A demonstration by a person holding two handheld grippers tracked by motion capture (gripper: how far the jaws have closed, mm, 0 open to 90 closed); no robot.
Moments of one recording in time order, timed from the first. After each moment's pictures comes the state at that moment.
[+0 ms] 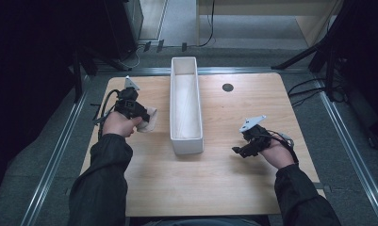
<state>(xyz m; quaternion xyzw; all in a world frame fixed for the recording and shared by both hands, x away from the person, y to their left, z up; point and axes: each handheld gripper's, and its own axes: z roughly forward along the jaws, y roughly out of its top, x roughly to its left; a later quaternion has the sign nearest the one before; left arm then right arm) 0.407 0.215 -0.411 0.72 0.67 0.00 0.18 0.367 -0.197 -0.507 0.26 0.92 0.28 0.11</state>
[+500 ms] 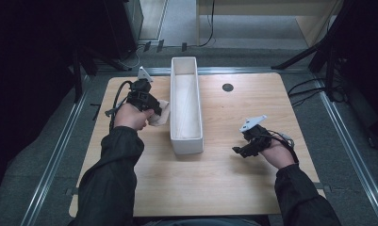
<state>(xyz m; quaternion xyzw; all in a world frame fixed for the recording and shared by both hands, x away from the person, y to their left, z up) 0.415 0.176 -0.386 0.73 0.65 -0.01 0.19 0.367 -0.198 -0.507 0.26 0.92 0.28 0.11</state>
